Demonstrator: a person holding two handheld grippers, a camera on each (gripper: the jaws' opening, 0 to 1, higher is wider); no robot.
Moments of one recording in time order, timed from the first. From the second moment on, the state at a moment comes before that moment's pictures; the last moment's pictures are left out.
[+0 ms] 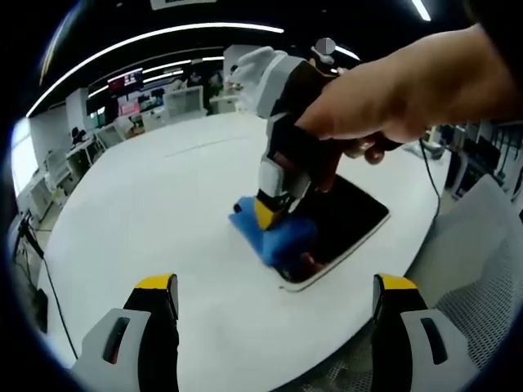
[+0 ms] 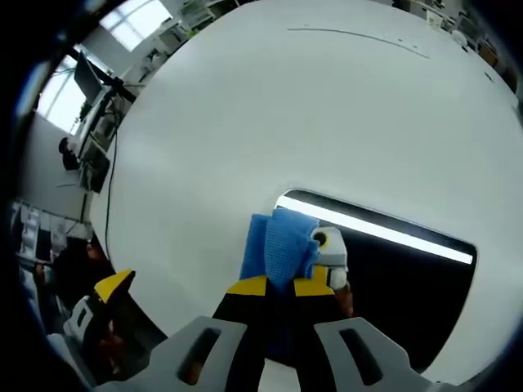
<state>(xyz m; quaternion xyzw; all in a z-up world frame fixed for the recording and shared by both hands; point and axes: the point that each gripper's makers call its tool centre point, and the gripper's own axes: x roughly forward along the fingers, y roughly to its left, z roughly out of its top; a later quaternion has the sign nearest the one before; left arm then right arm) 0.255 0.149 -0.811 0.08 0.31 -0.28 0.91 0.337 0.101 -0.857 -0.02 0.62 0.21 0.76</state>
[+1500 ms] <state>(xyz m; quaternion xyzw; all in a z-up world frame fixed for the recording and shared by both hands) 0.259 0.158 -0.810 0.07 0.31 -0.25 0.92 0.336 0.003 -0.858 0.00 0.62 0.19 0.76</state>
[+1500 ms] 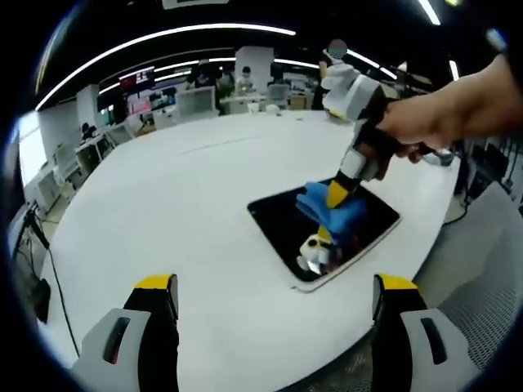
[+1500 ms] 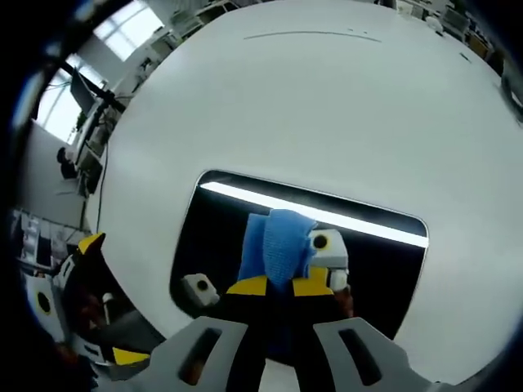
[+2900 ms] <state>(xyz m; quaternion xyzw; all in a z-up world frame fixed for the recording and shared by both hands) 0.258 0.154 -0.809 0.07 0.30 -0.26 0.91 0.337 -0.078 -0.860 0.03 0.63 0.16 0.76</state>
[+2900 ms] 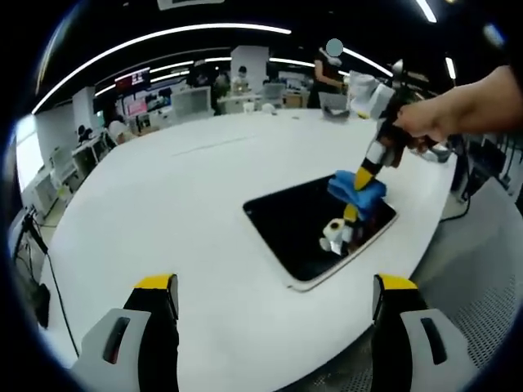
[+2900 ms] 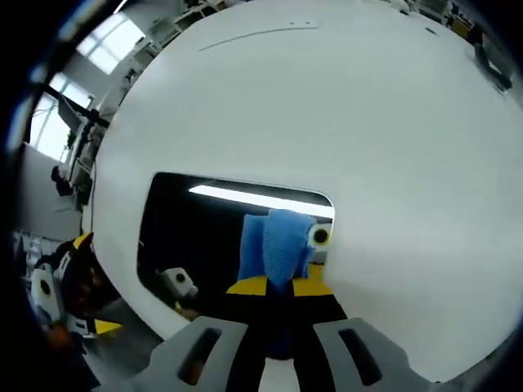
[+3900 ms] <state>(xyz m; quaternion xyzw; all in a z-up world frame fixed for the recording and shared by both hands) 0.254 0.147 -0.814 0.06 0.32 -0.28 0.90 0.336 -0.099 -0.862 0.00 0.63 0.14 0.77</state>
